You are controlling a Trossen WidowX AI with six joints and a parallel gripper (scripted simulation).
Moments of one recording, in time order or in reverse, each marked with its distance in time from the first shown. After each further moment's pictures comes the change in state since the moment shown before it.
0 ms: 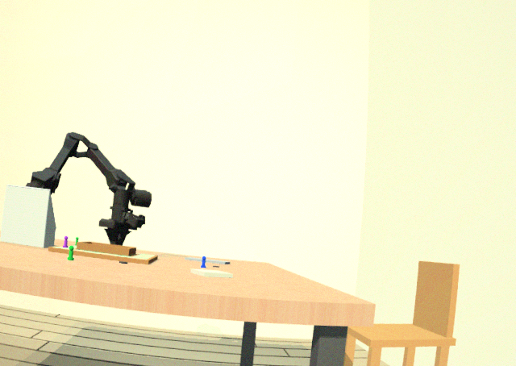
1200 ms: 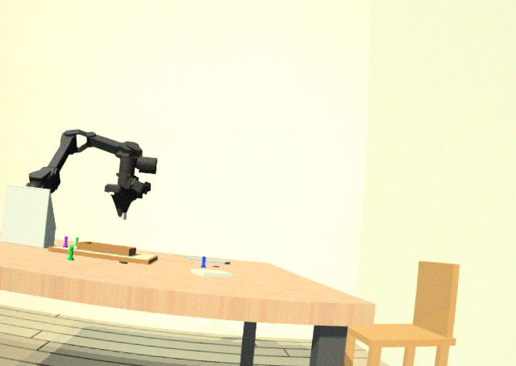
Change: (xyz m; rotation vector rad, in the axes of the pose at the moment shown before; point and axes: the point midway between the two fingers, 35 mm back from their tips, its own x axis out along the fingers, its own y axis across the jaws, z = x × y) arm -0.114 0.001 0.008 0.019 -0.001 -0.018
